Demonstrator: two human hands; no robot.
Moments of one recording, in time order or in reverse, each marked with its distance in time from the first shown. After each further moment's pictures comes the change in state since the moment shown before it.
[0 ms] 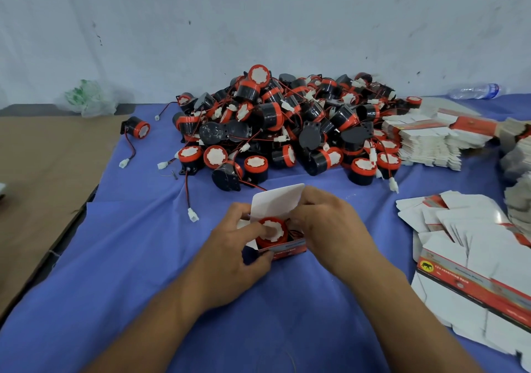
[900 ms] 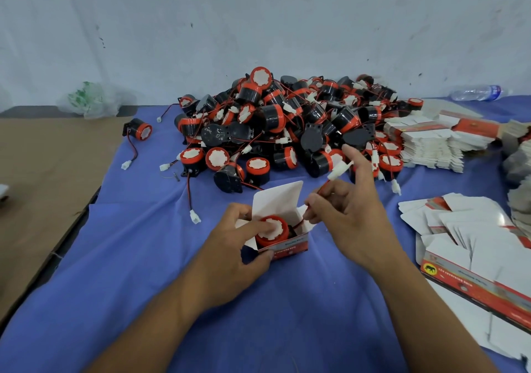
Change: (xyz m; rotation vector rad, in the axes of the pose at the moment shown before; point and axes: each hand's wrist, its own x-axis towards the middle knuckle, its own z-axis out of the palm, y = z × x) left_hand 0.000 -0.007 -0.001 -0.022 -0.020 -0.079; right_hand -0.005 0.021 -0.003 1.041 0.263 0.165
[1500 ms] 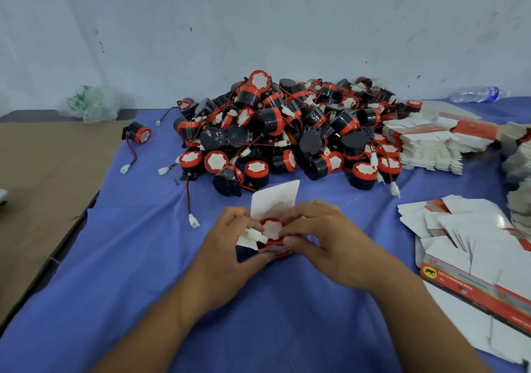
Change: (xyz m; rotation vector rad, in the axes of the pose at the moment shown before) left_hand 0.003 0.001 0.000 -0.044 0.071 -0.042; right_hand -0.004 -0.001 0.005 -0.608 -0.414 -0.239
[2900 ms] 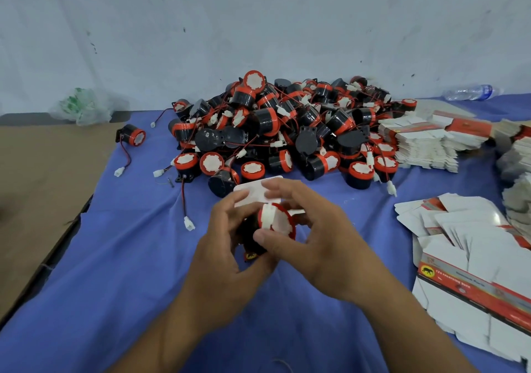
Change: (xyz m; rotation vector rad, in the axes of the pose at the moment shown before) left_hand -0.008 0.047 -0.005 -0.425 0.075 -0.048; right_hand 0.004 -0.052 -0.005 0.419 0.221 0.128
